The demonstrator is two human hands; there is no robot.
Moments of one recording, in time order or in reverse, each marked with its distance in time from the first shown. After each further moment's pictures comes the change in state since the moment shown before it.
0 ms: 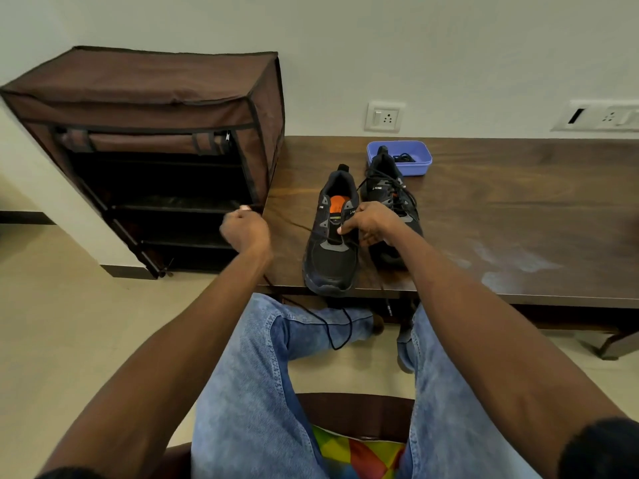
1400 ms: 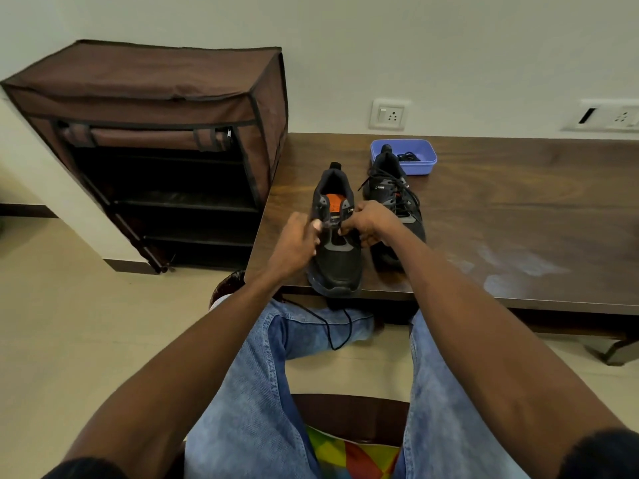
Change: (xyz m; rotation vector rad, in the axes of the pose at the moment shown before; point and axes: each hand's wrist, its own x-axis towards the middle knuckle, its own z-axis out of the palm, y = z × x) left_hand -0.037 -0.032 0.018 0.412 -0.803 0.550; right_hand 0.006 -0.003 0.004 -0.056 -0.006 0.007
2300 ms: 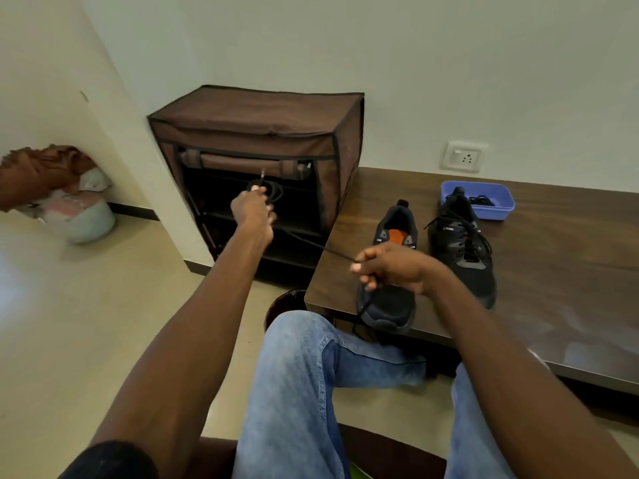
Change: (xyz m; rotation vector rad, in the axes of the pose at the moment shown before) left_hand 0.023 0.027 -0.177 -0.846 0.848 -0.448; right_hand -0.031 -0.030 0.041 0.249 -0.603 -0.346
